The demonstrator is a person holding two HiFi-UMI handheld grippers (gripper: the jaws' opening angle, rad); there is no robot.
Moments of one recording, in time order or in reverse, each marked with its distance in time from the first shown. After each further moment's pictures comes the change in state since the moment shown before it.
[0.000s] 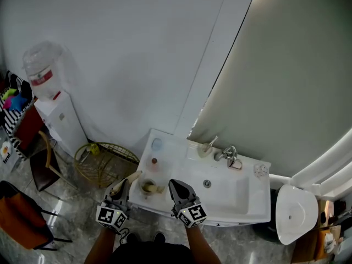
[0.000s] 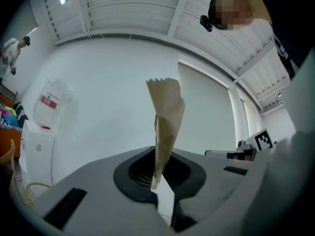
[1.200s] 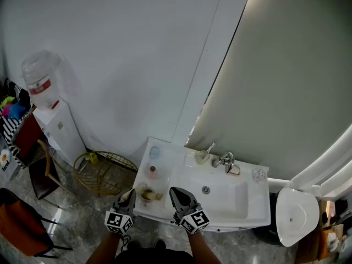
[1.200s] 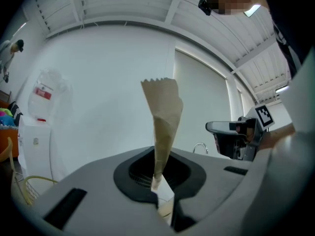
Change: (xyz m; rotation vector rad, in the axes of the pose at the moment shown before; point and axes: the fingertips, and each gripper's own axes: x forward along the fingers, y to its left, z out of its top) left arm 0.013 -0.010 -0.059 0.027 0.140 -0.042; right arm -0.008 0.000 0.013 0.032 -0.026 0.019
